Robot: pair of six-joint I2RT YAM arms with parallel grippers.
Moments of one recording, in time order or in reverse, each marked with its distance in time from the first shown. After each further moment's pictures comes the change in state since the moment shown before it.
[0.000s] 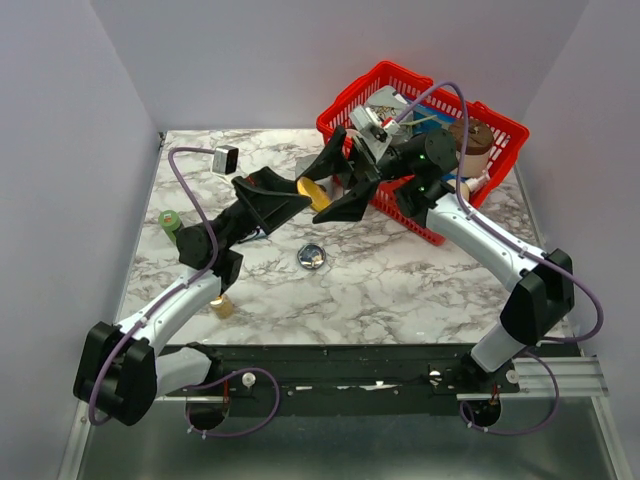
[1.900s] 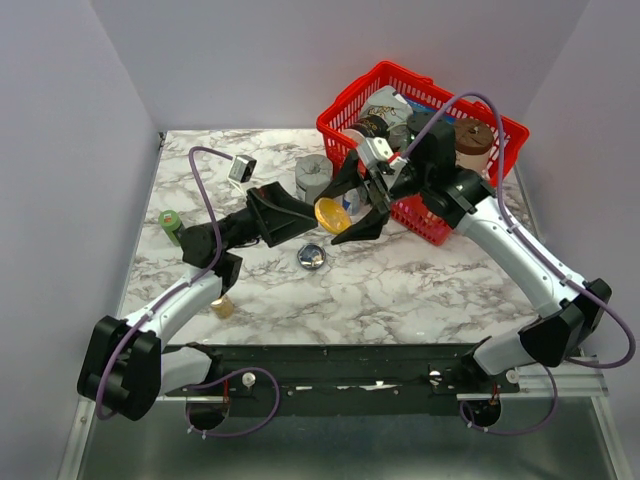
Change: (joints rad) left arm 0.037 0.025 -0.066 0.001 0.217 -0.016; right arm -0.010 -0.155 0.102 -1.116 -0.028 -0.950
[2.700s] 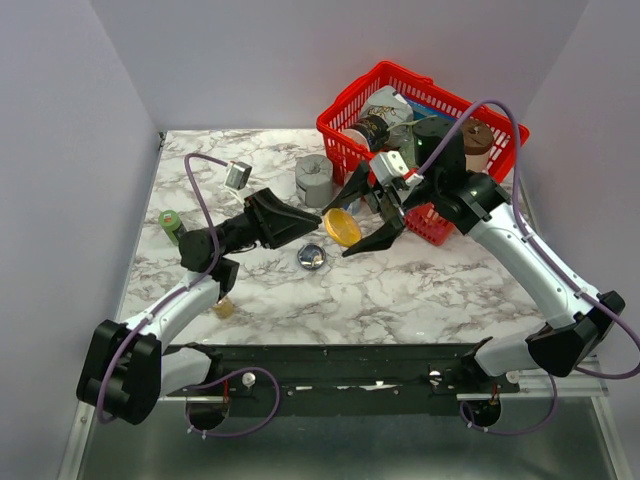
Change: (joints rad) left arm 0.030 -0.027 -0.054 -0.002 0.009 0.094; right arm 0.003 -0.057 0.001 -0.167 -0.035 -0.171
